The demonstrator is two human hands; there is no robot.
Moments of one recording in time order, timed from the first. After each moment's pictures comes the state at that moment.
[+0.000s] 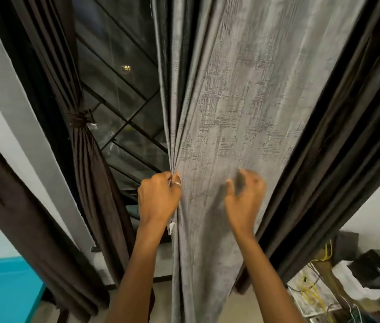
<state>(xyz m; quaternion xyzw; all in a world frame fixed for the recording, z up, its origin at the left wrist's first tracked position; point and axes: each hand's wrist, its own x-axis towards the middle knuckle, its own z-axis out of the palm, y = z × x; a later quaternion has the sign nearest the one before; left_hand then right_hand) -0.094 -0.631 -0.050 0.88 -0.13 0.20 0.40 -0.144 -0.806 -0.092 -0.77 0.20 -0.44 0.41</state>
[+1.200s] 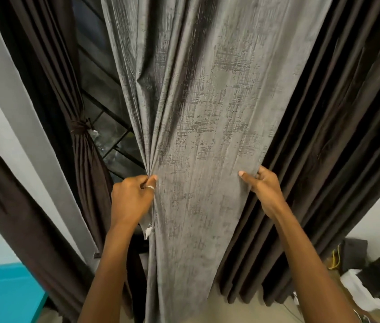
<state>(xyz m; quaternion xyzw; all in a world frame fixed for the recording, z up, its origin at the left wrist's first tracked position) -0.068 -0.583 -0.055 0.87 -0.16 0.22 0.41 -0.119 -0.915 -0.072 -0.72 0.09 -0.20 0.66</state>
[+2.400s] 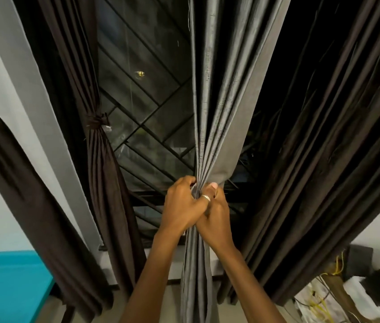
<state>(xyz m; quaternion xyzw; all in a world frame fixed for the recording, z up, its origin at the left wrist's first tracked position) -0.107 -0.655 -0.066 0.84 -0.18 0.11 0.50 -0.151 -0.750 -0.102 -0.83 -0.02 -0.33 0.45</state>
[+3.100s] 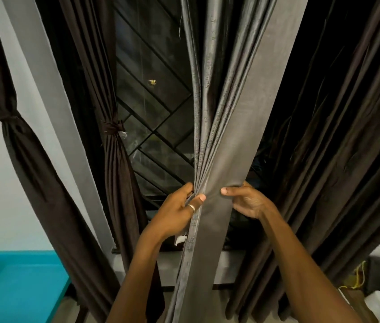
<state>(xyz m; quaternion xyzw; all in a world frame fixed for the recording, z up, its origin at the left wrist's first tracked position) -0.109 -0.602 -0.058 0.75 -0.31 -0.07 0.58 -0.093 -0.842 -0.073 -0.57 -0.06 0.08 0.82</state>
